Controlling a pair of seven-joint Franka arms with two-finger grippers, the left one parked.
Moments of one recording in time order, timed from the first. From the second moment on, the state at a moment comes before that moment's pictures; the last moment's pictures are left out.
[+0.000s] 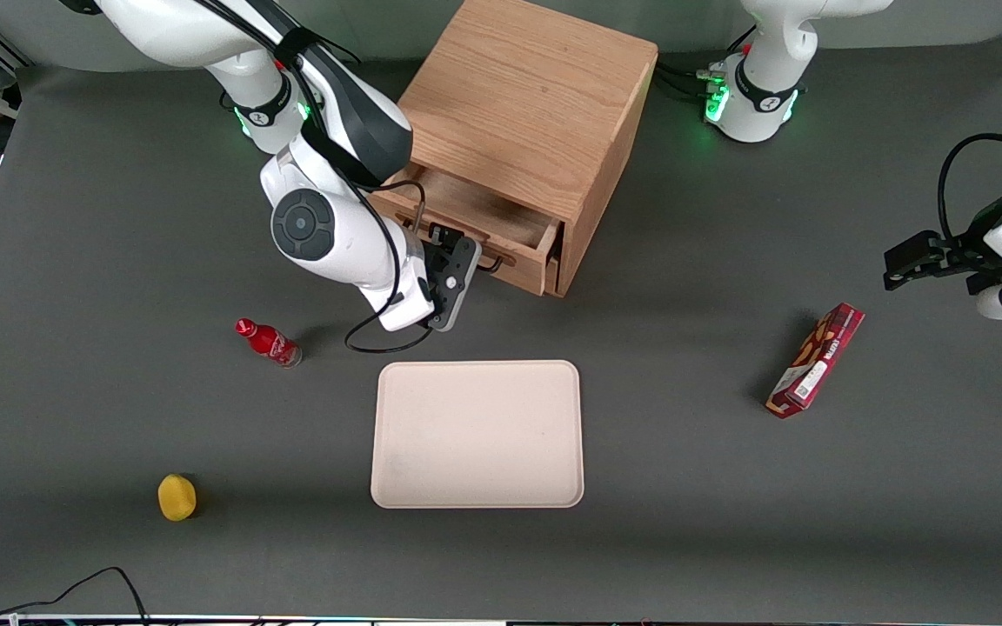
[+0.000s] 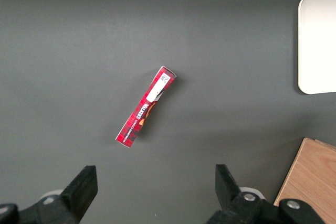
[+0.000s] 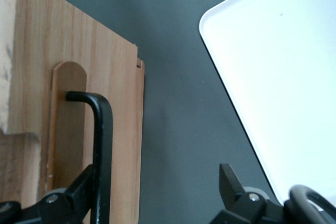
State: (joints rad) arm 0.22 0.44 0.43 -1.63 0.19 2.01 -0.58
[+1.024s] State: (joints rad) arm 0.22 0.49 0.37 -1.54 0.11 2.02 -0.58
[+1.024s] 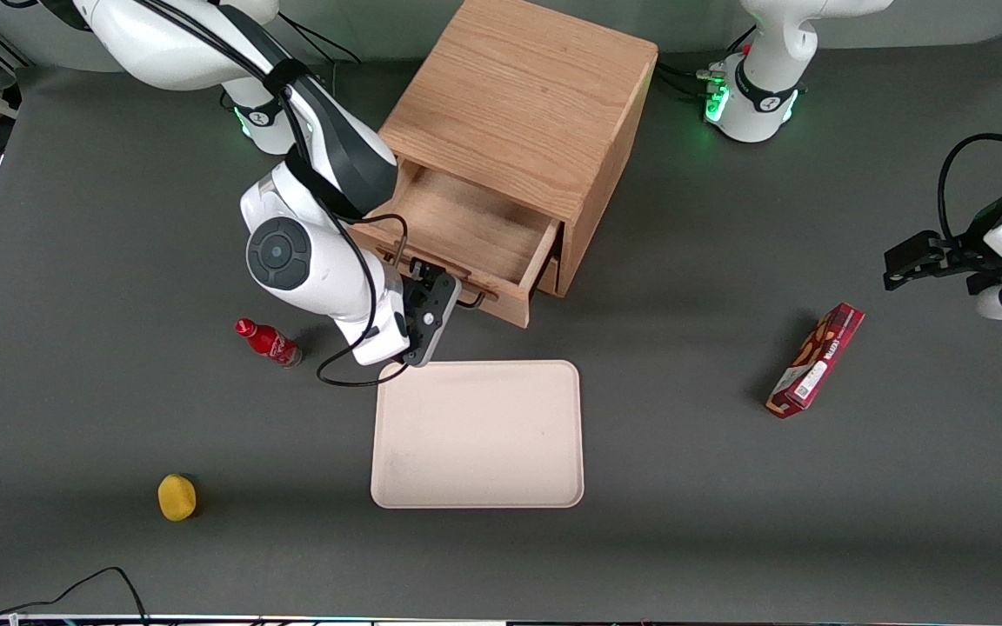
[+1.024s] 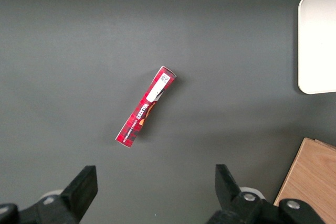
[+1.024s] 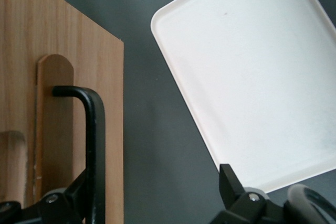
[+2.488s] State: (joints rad) arm 0.20 0.59 0.26 -1.39 0.07 2.02 -0.66
